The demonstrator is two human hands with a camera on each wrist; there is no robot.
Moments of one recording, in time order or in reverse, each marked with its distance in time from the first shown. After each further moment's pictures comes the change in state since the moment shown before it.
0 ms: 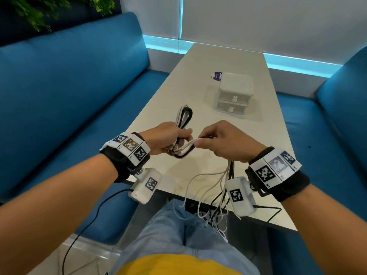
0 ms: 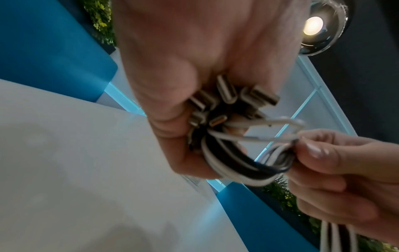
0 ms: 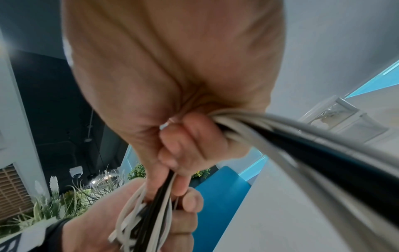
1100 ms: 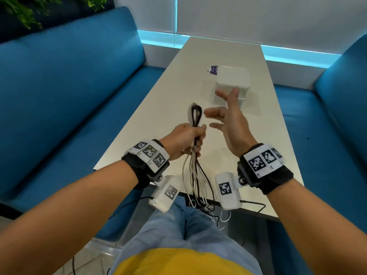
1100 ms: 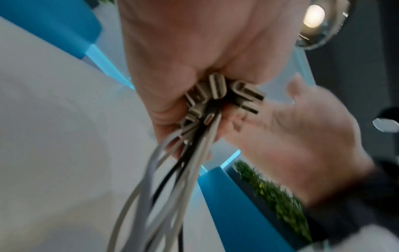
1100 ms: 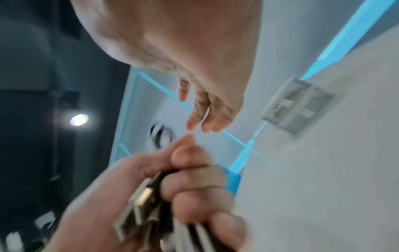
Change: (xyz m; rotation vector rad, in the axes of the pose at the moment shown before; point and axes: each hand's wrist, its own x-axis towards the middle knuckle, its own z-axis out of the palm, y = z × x) left_hand 0.003 0.006 0.055 -0.258 0.026 0.033; right_hand 0.014 0.015 0.009 0.687 0.483 -0.008
